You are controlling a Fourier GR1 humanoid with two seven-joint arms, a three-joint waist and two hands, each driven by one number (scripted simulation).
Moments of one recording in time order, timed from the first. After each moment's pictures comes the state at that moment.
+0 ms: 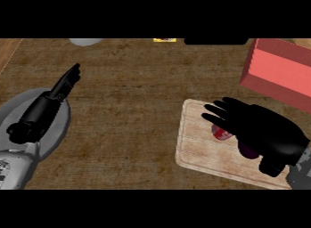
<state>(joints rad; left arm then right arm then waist) -0.23 0.38 -0.11 -1.53 0.01 -0.10 -0.06 -0.33 -0.57 0.38 -1.87 0.91 0.69 -0.09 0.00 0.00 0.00</state>
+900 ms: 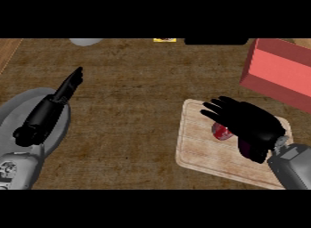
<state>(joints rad) -0.21 0.30 -0.05 -1.52 -0.08 -0.16 -0.09 -0.32 -0.47 0.35 -1.64 1.13 0.57 -0.25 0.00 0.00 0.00</state>
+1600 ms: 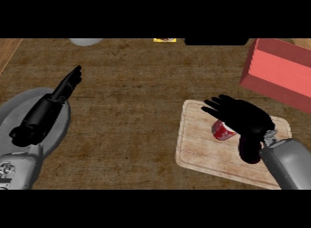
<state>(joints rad) -0.21 0.27 0.00 -1.54 -0.11 -0.20 -0.07 -0.34 -0.39 0.31 -1.44 1.27 0.47 -0.33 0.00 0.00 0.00</state>
